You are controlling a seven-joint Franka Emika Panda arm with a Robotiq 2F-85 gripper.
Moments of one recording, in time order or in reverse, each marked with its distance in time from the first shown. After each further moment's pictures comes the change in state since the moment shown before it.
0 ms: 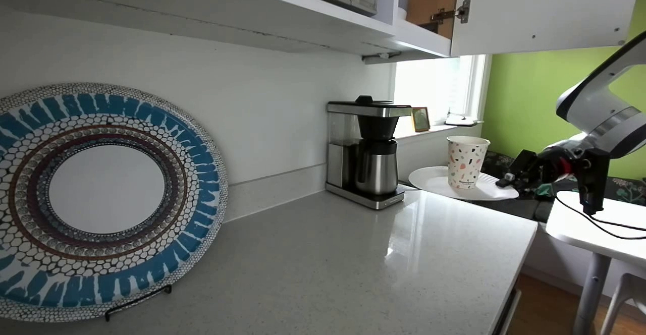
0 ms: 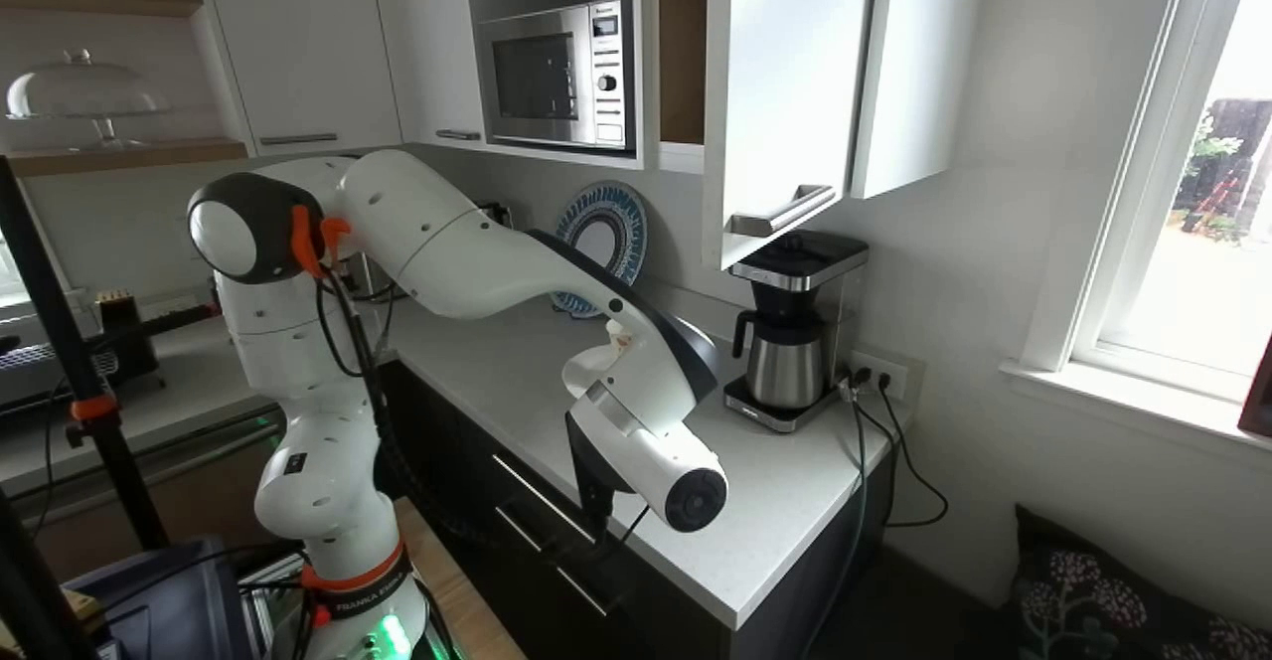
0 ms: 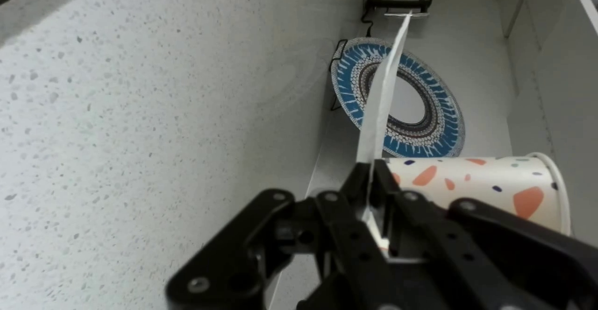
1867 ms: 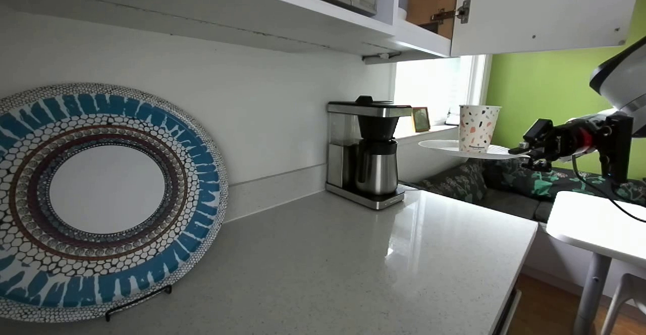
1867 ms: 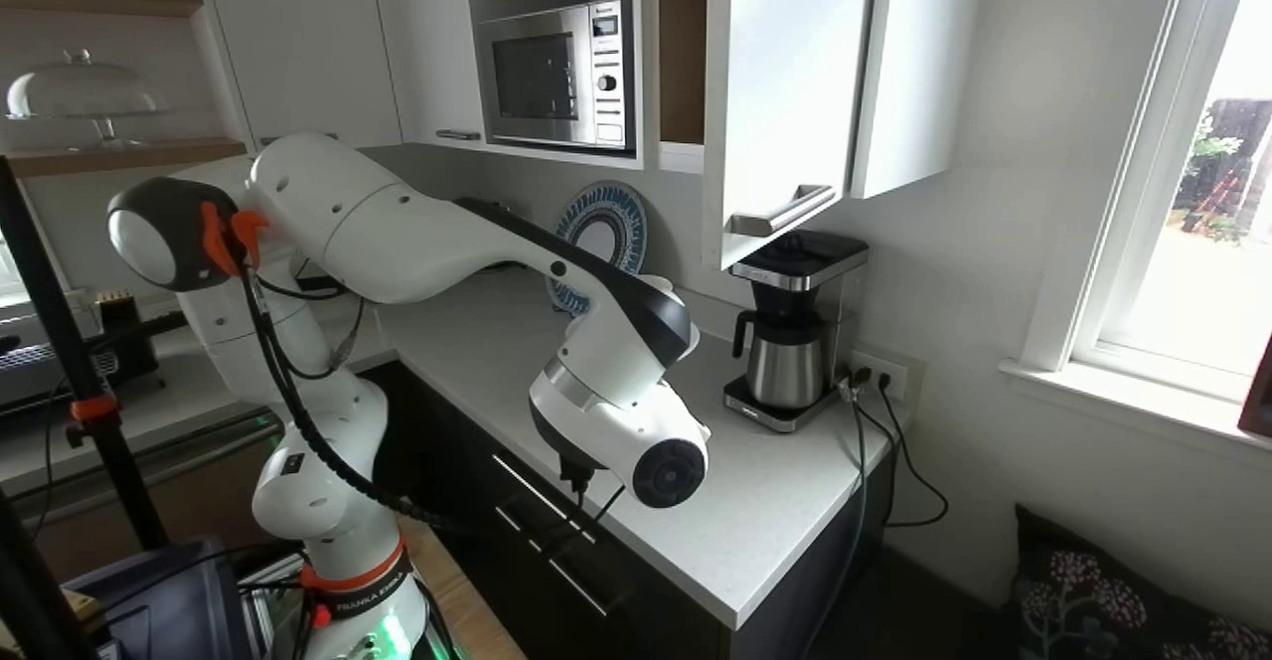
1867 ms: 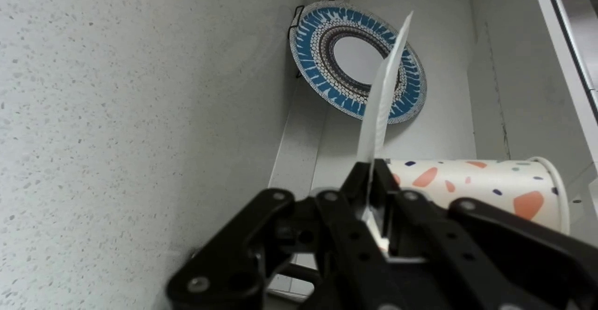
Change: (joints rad) arm -0.024 -0.168 -0.044 -0.006 0.024 -0.039 0.220
